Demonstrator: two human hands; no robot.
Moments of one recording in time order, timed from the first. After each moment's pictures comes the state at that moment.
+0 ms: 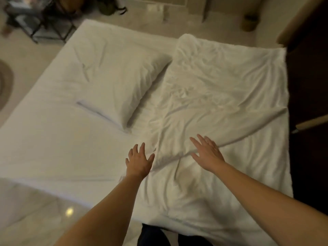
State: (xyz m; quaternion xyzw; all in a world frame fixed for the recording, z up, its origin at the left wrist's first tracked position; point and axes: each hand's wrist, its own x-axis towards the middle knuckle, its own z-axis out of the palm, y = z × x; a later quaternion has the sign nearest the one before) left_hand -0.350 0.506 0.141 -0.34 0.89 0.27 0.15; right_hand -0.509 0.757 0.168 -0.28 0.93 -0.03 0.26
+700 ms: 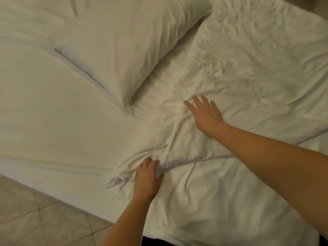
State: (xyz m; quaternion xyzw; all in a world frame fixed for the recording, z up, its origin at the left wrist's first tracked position) left_hand -0.320 0.496 -0.064 -0.36 0.85 0.35 0.18; right_hand -0.642 0.539 0.005 -0.43 0.86 0.17 0.20
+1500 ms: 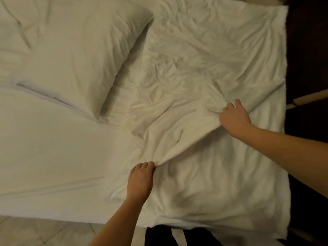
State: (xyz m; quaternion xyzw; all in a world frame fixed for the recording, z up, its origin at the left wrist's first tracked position) left_hand -0.316 0.522 -0.027 -0.18 0.95 0.25 0.09; right_hand -0.648 0.723 0.103 -0.33 0.81 0.44 0.18
